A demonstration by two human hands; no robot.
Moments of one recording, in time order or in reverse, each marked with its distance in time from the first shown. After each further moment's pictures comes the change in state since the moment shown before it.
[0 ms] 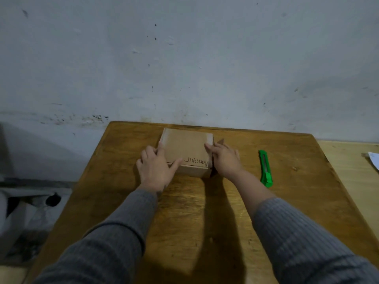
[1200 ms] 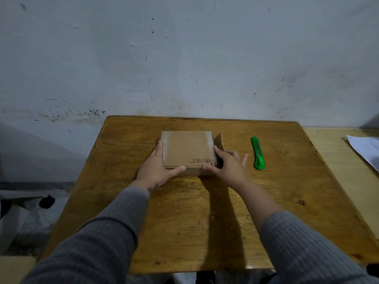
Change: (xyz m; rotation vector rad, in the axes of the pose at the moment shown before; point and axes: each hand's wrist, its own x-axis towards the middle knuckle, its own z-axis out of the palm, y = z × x) left_hand -0.030 -0.024 -0.004 -0.353 -0.244 0.098; right_hand -0.075 0.010 0.015 -0.044 0.144 0.048
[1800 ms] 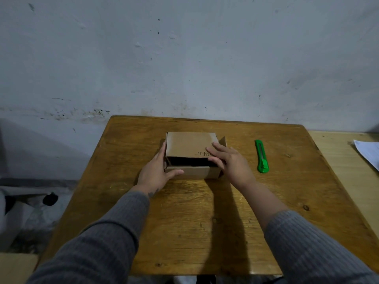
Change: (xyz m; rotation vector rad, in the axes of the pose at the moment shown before) left_hand -0.003 -0.013 0.004 -0.041 0.042 0.085; right_hand 0.006 -0.004 -0.014 0.079 0.037 -0.288
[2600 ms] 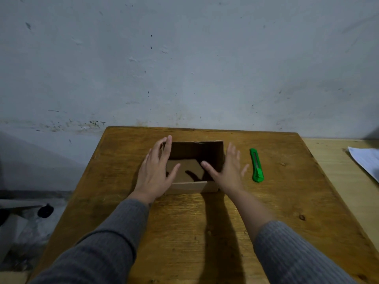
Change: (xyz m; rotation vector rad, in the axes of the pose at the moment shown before) left_hand 0.009 0.020 0.001 0.277 0.335 0.393; right_hand 0.007 0.002 0.013 0.155 0.107 0.443
